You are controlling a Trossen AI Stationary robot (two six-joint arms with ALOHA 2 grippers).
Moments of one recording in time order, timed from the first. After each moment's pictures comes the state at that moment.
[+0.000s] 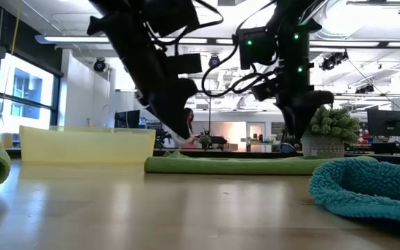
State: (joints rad) left arm -0.01 1.82 1.08 -0.34 -0.48 -0.33; right arm -0.18 1.73 1.17 -1.03 0.31 -0.20
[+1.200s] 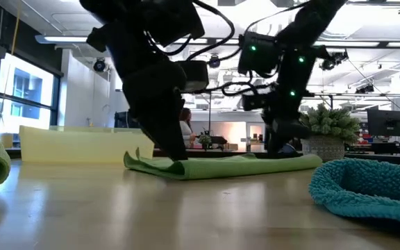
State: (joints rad) left arm -0.06 1.90 1.08 -0.26 -0.06 -0.34; right arm -0.11 1.73 0.96 -0.51 0.42 -0.16
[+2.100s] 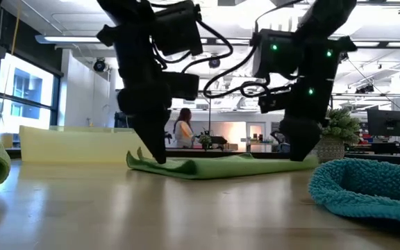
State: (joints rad) left arm 0.04 1.88 1.14 -0.53 -0.08 -0.23; right arm 0.02 1.72 0.90 -0.62 0.37 0.50
